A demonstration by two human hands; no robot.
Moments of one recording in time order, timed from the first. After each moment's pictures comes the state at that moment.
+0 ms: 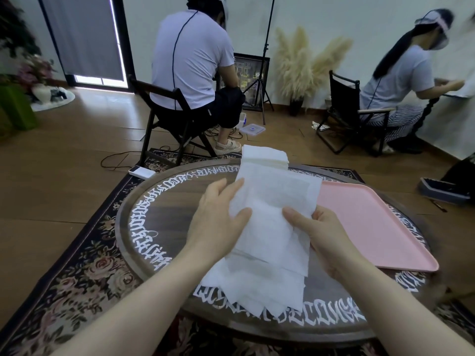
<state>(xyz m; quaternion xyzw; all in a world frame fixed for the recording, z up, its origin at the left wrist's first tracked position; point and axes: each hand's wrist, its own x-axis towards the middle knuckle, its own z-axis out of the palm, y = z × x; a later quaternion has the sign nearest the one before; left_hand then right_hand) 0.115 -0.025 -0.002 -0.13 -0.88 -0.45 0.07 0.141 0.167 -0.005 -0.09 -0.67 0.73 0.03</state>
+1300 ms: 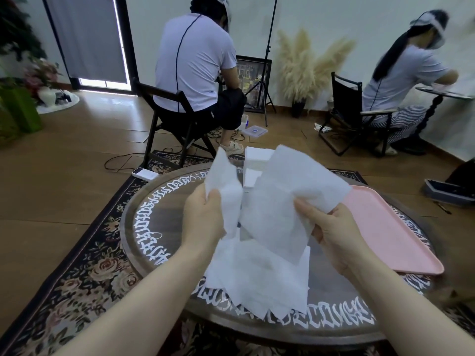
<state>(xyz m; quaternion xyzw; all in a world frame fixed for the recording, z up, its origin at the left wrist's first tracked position) 0.110 -0.030 0.001 0.06 -0.70 -0.70 0.08 0.139 0.168 0.005 -0.03 -0.60 0.79 0.10</state>
